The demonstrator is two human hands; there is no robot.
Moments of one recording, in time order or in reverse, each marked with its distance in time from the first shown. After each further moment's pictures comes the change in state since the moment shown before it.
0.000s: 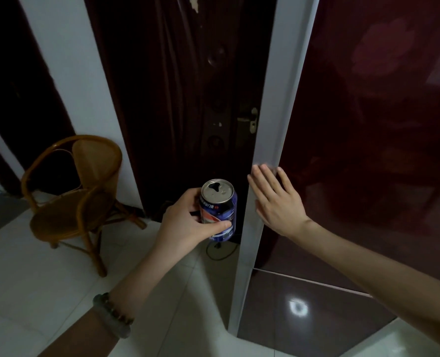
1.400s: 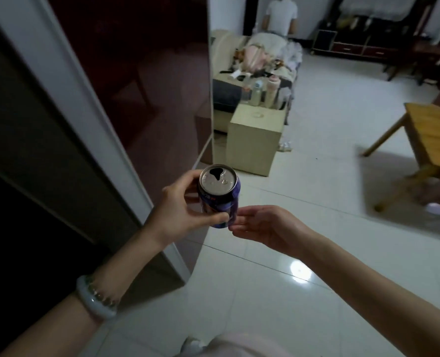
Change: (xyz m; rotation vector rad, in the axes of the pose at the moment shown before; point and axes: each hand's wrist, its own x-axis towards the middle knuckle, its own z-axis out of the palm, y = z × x) left_hand 0.068 -0.018 0.036 -0.279 -1.512 0.699; right_hand -0.046 -0.204 -0.184 1.770 0.639 2.358
